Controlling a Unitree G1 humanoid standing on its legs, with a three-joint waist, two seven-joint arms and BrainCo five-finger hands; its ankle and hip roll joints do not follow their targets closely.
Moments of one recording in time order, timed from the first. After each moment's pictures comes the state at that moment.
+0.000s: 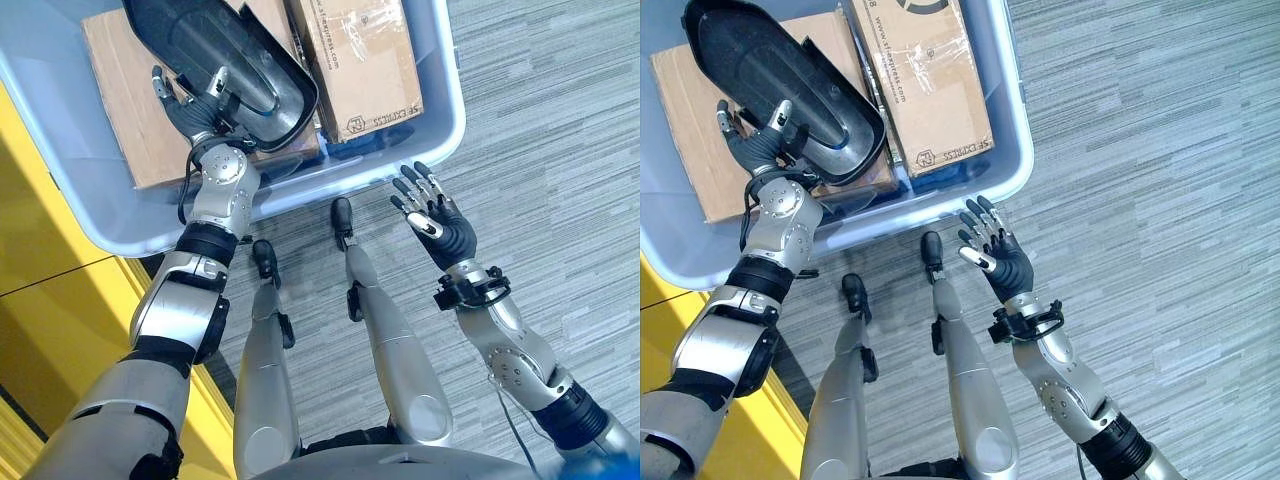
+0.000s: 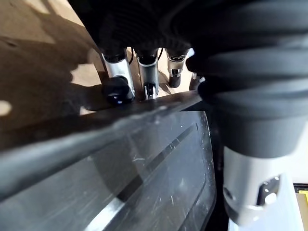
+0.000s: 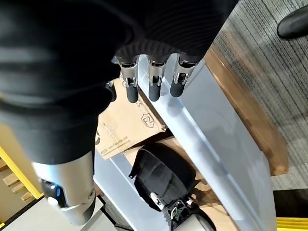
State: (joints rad) left arm -1.00 0.41 -0.21 0.81 -0.61 -0.24 0.79; right arm -0.15 -0.52 0.48 -0.30 0.90 -0.18 -0.18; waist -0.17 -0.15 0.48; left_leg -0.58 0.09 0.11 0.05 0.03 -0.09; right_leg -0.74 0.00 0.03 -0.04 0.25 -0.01
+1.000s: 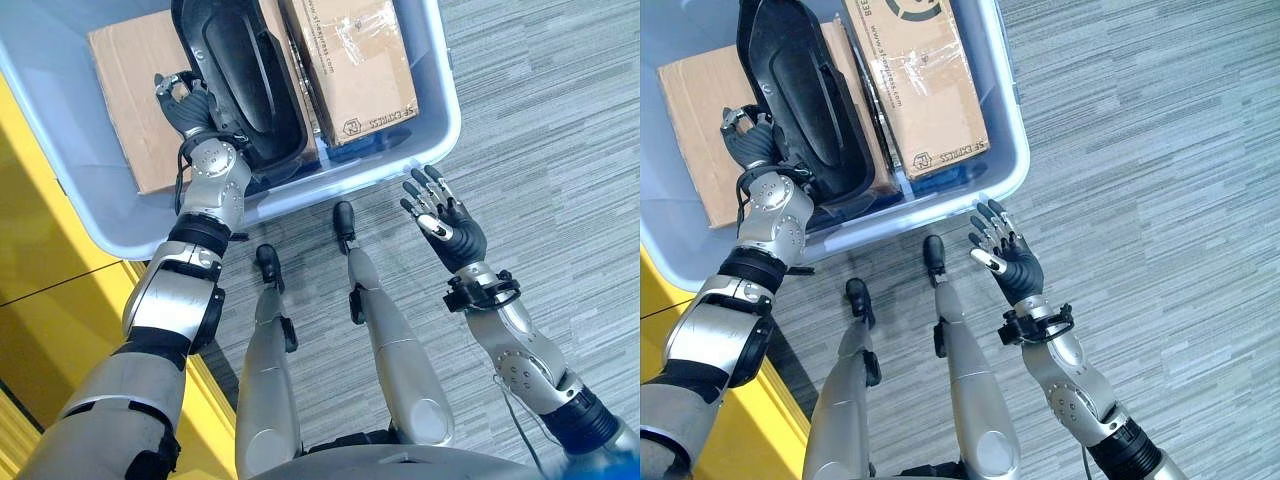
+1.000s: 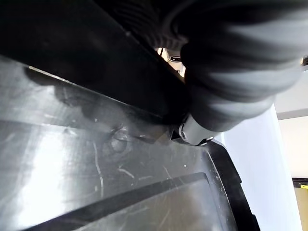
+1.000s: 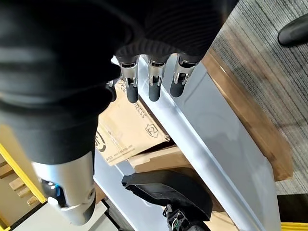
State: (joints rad) left arm -1.02 0.44 -0.22 0.89 -0.70 -0.24 0.68; right arm -0.12 -0.53 0.45 -0.30 0.92 -0.18 -0.16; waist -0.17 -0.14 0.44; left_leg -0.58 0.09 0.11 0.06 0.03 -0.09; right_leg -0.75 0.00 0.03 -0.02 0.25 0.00
